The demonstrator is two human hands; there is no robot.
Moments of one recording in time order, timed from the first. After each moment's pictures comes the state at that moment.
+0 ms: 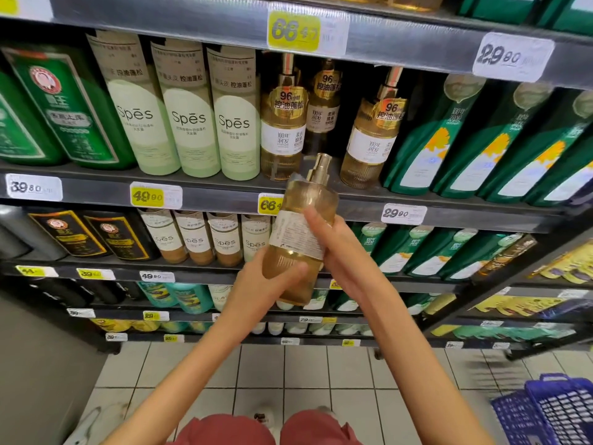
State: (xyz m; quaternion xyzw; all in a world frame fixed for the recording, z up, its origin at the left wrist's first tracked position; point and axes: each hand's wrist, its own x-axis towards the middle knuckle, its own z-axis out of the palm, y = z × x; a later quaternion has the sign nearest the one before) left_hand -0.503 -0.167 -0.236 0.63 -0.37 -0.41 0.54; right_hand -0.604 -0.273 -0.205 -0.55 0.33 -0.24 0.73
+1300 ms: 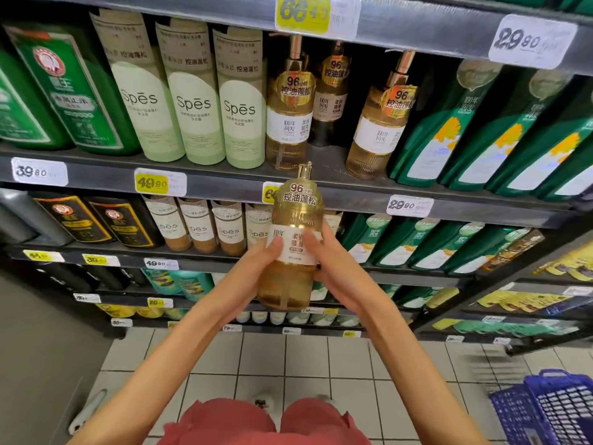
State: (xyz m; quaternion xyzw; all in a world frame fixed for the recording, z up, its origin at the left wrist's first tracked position) left_hand -0.479 -0.173 -0.257 0.49 -0.34 -0.58 0.55; right_hand -0.611 -0.260 -0.238 -0.58 0.29 -0.20 0.74
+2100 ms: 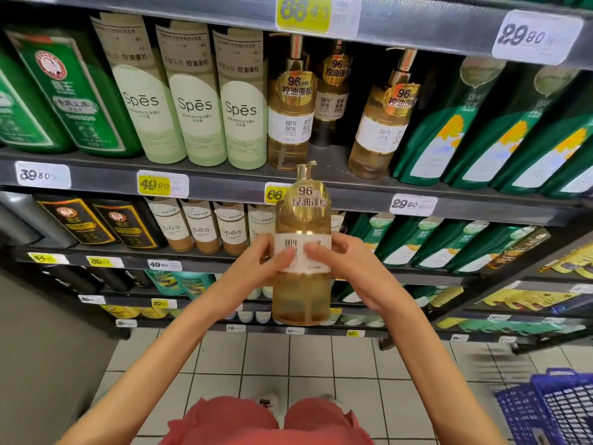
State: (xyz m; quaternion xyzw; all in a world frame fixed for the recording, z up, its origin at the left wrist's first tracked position) left_hand -0.476 -0.166 -0.240 0.56 -0.40 -0.51 0.51; right_hand -0.630 -0.264 -0.219 -0.65 0.34 -0.17 0.66
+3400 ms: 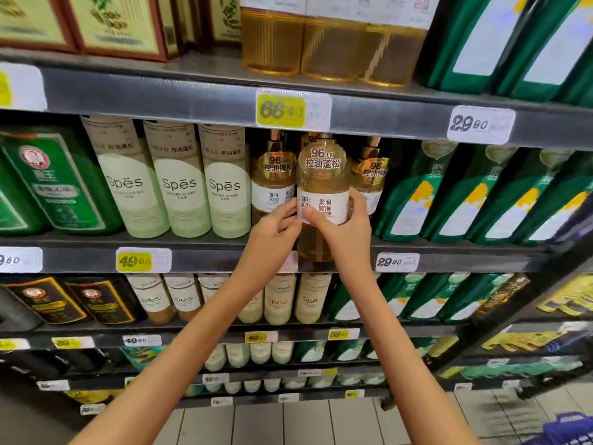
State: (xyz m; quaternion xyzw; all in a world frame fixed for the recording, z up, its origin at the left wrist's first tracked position) left_hand -0.462 -0.278 -0.169 0.59 -0.48 -0.30 0.58; right_hand -0.566 -0.342 -0.172 -0.63 0.39 -0.52 0.42
